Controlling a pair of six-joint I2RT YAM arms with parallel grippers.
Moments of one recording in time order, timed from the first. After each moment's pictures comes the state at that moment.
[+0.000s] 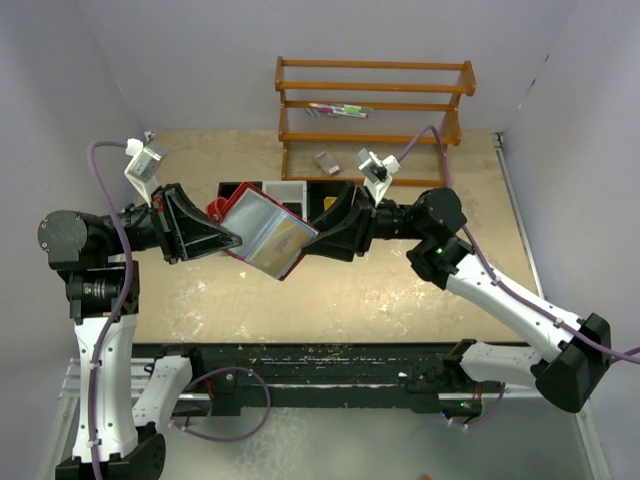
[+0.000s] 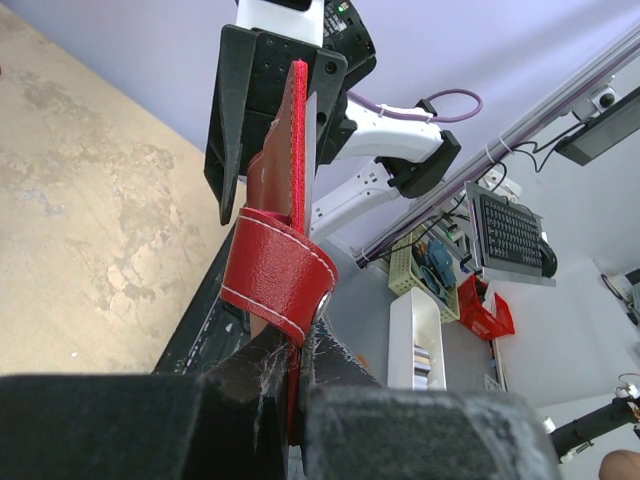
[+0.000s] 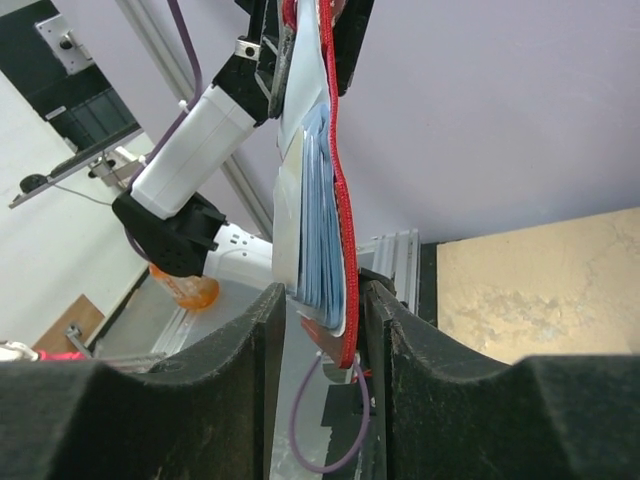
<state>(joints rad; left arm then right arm) 0.08 0.79 1.17 0.11 1.41 -1.17 0.74 1.18 1.02 0.58 -0.88 0.74</state>
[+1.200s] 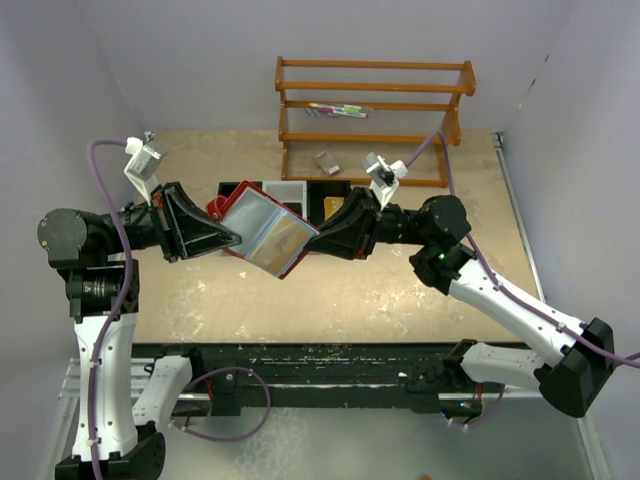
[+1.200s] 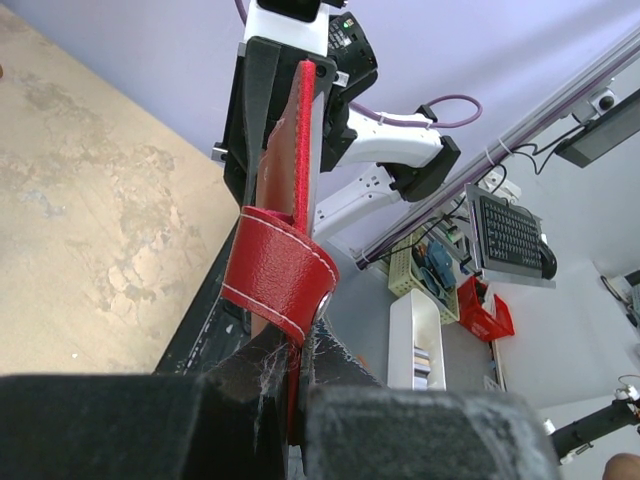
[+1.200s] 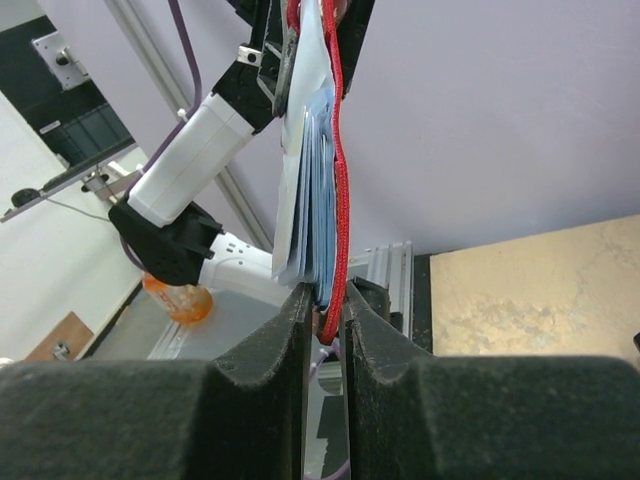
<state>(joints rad) 0.08 0.79 1.18 0.11 1.41 -1.17 0.74 1.14 0.96 0.64 -0.84 0.74</state>
